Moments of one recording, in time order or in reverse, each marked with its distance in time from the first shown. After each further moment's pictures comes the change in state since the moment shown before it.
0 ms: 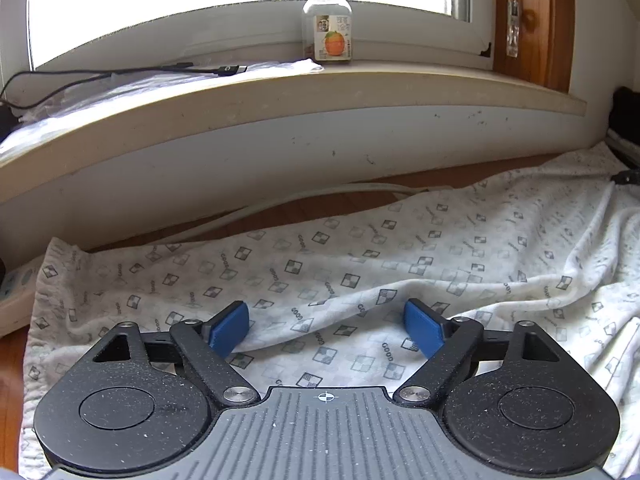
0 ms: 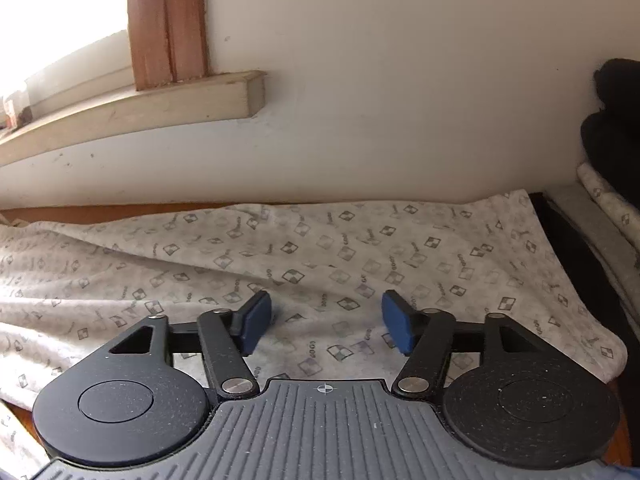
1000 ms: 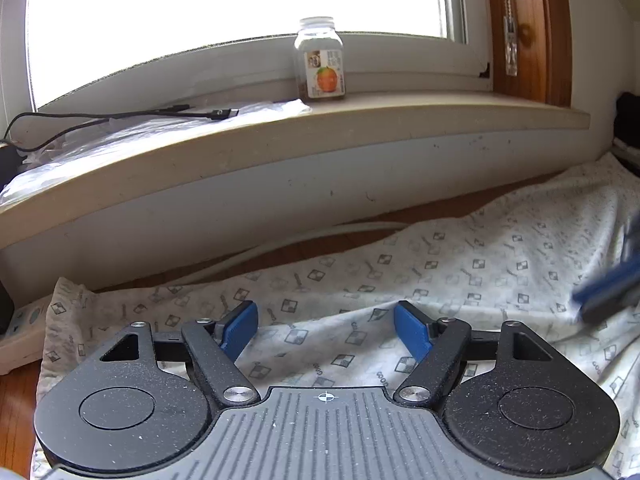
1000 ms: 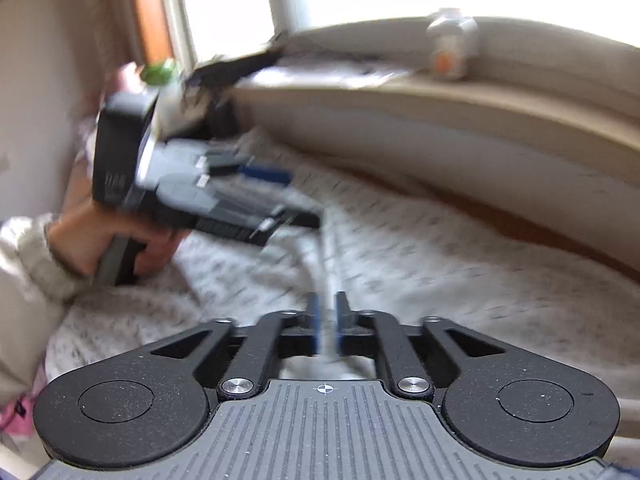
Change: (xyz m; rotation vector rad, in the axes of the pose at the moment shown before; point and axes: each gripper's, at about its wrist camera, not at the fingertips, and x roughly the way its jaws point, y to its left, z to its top) left arm -0.001 -0.015 0.009 0.031 -0.090 0.054; right arm -0.052 0.316 0.008 -0.329 0.052 0.702
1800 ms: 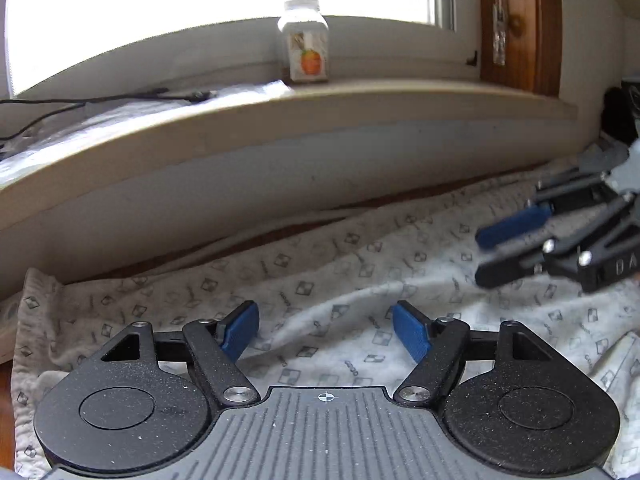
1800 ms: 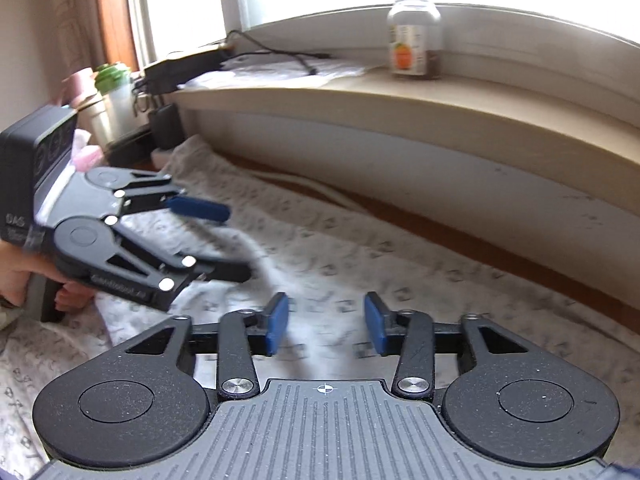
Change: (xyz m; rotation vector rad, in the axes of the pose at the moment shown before) left arm 0.006 0.000 -0.001 -0.009 0.024 -0.060; right arm 0.063 -0.021 0.023 -0.015 0.021 -0.069
